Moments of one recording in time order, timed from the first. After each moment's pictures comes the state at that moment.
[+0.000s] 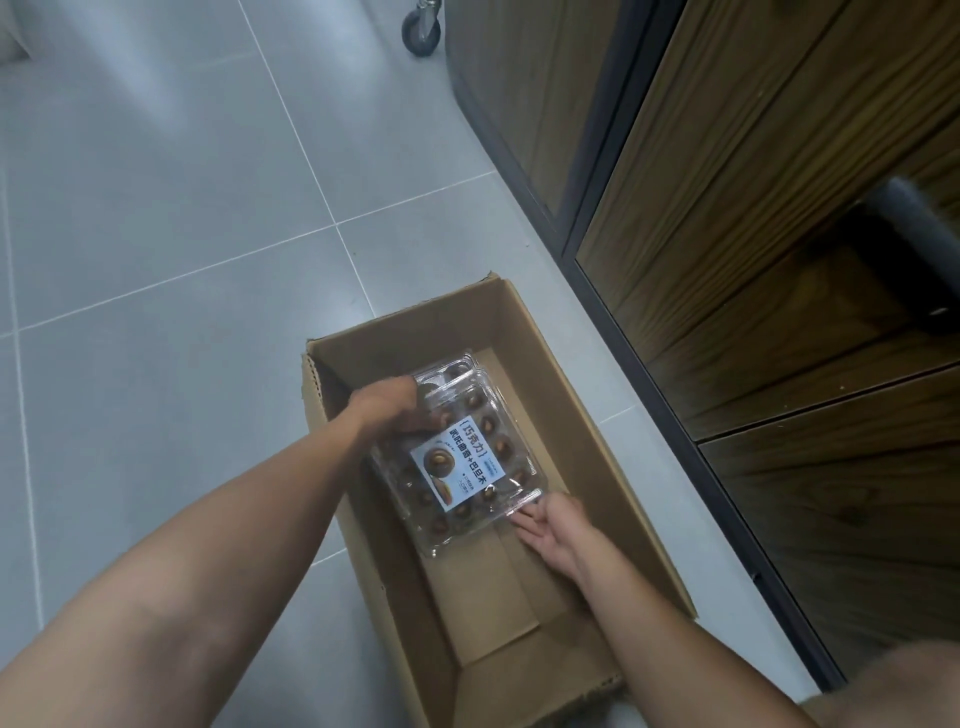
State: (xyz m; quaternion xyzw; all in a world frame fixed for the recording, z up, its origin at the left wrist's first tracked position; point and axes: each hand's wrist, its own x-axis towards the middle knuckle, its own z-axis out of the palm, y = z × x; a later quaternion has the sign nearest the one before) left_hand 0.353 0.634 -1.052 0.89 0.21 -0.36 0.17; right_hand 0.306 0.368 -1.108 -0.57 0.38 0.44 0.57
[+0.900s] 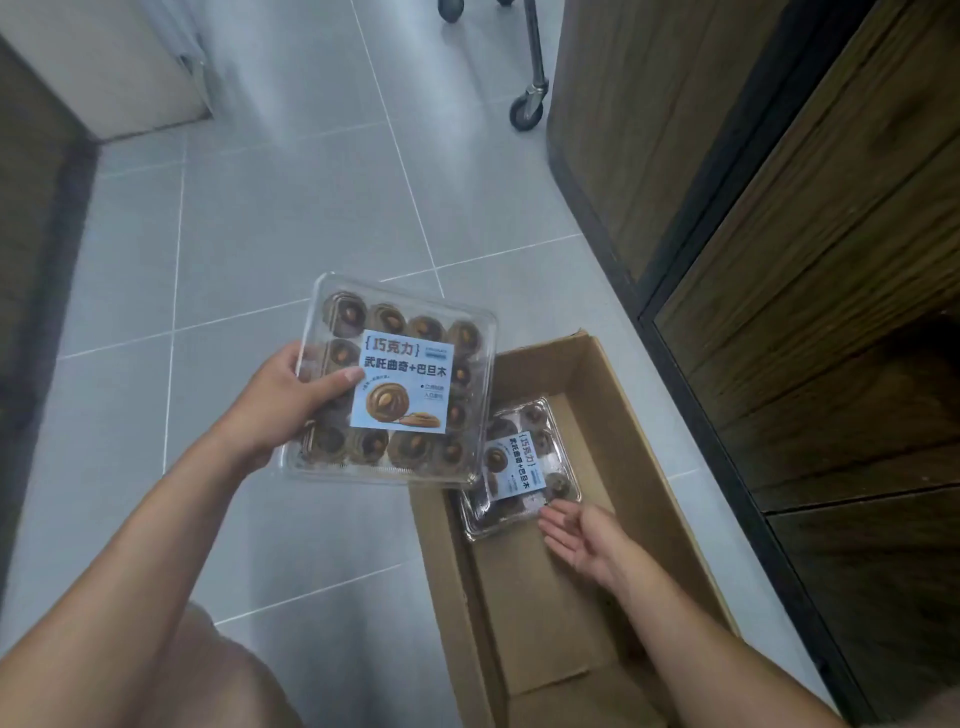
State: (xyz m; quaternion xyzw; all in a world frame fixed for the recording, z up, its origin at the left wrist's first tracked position) left_hand 0.215 0.761 -0.895 0.71 0.38 0.03 0.59; right_hand 0.320 0.417 -1.070 -0.56 0.32 0.49 0.59
